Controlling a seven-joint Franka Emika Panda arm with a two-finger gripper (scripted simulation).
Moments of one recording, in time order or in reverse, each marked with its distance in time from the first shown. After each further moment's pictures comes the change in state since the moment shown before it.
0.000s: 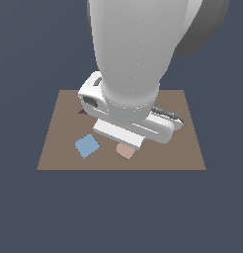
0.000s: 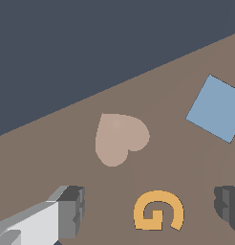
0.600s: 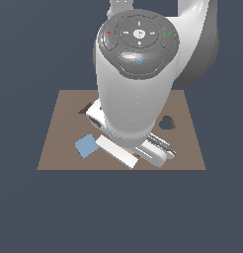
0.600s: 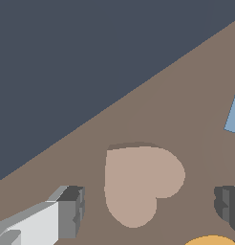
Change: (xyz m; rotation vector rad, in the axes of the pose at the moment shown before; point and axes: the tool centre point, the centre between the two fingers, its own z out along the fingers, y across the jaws) arm 0.024 -0.014 0.043 0.005 -0.012 0.185
